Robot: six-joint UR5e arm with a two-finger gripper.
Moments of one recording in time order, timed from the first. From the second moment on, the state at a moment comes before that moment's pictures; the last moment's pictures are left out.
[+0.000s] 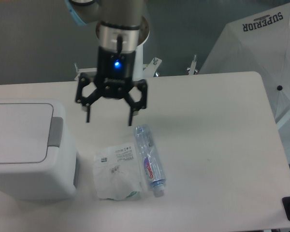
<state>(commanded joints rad) 2.29 -1.67 -1.62 -0.88 1.22 0.06</state>
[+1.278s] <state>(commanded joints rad) 2.24 -1.70 -1.63 -0.88 1.22 0.02</state>
